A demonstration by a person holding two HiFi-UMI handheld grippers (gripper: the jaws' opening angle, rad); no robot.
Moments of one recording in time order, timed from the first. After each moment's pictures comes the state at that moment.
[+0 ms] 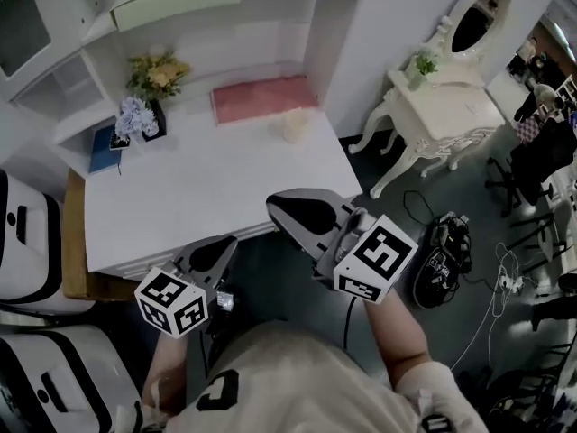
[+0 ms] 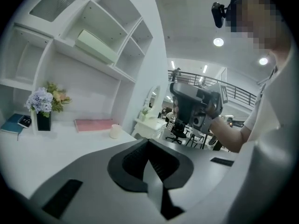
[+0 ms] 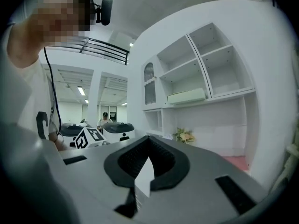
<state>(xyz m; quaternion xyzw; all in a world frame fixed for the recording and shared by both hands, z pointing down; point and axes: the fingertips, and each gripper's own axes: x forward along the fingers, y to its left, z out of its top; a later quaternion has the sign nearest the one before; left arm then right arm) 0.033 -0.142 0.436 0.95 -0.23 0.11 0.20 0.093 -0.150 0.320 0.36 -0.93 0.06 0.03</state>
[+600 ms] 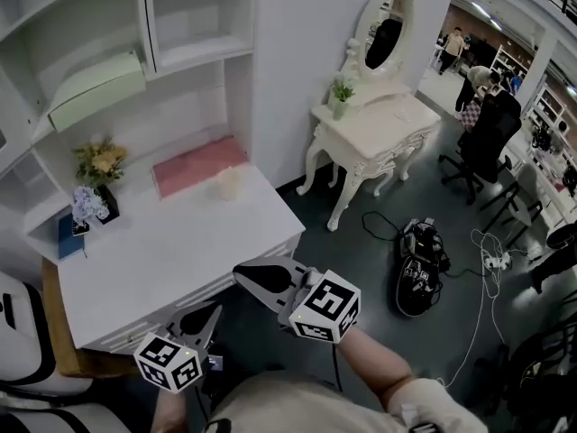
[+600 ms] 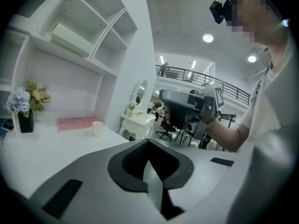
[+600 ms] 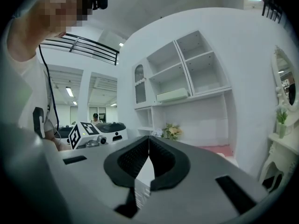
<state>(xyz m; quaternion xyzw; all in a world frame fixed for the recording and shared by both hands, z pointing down) 0.090 -0.093 0.436 0.96 -0.16 0.13 0.18 0.144 -0.107 0.350 0.44 -0.90 0.08 0.02</state>
